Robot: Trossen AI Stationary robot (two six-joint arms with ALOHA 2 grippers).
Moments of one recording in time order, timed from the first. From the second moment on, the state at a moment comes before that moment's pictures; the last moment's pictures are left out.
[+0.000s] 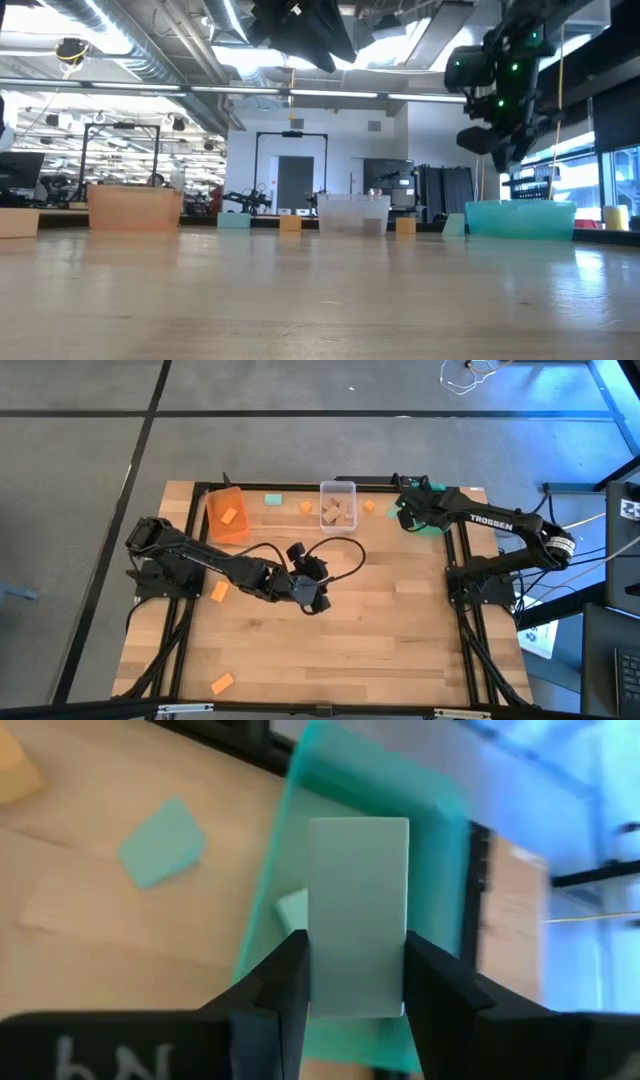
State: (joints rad) left arm -0.27 1.67 1.31 -0.31 -0.71 -0.35; right arm -0.59 1.28 0.87 -0.93 0.65 0.60
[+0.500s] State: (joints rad) left arm -0.27 1.67 1.31 -0.31 -0.71 -0.30; right arm -0.74 1.28 0.80 -0.78 0.47 0.51
